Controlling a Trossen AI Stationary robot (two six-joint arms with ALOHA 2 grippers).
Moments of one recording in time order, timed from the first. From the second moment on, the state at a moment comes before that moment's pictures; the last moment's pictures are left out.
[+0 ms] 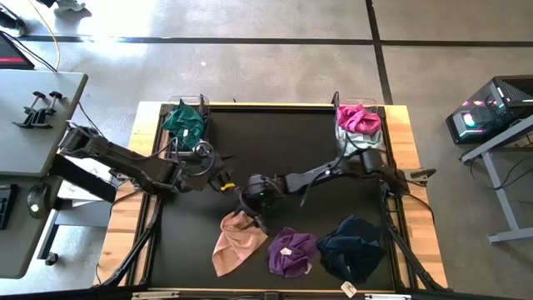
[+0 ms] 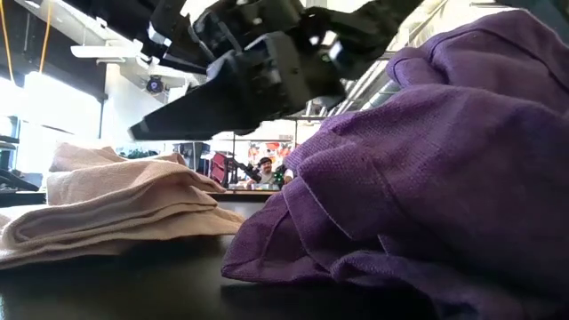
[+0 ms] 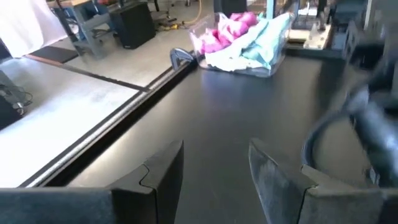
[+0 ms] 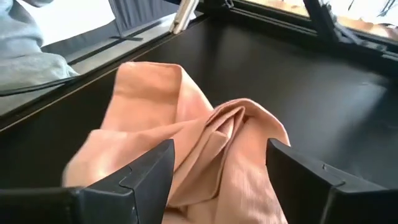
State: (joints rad) left arm -0.28 1.14 0.65 0.01 -0.84 -0.21; right arm 0.11 2.22 1.43 0.29 -0.49 -0.29
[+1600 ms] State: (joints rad) left arm -0.42 1.02 0.62 -0.23 -1.11 -0.31; right arm 0.14 1.42 1.15 -0.78 0.71 0.03
